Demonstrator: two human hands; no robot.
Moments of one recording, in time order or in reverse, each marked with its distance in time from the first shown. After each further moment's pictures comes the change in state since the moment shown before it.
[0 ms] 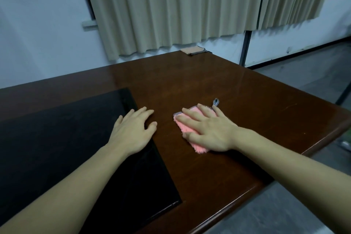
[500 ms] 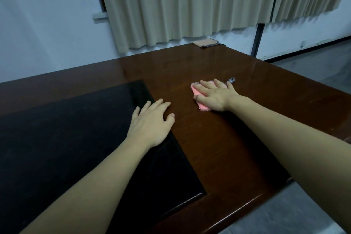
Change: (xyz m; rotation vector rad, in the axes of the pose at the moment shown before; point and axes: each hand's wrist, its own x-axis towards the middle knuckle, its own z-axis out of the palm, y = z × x) left_hand -0.005 -0.002 0.005 -0.009 0.016 0.006; right_hand 0.093 0.022 -0.018 0.070 0.012 0.260
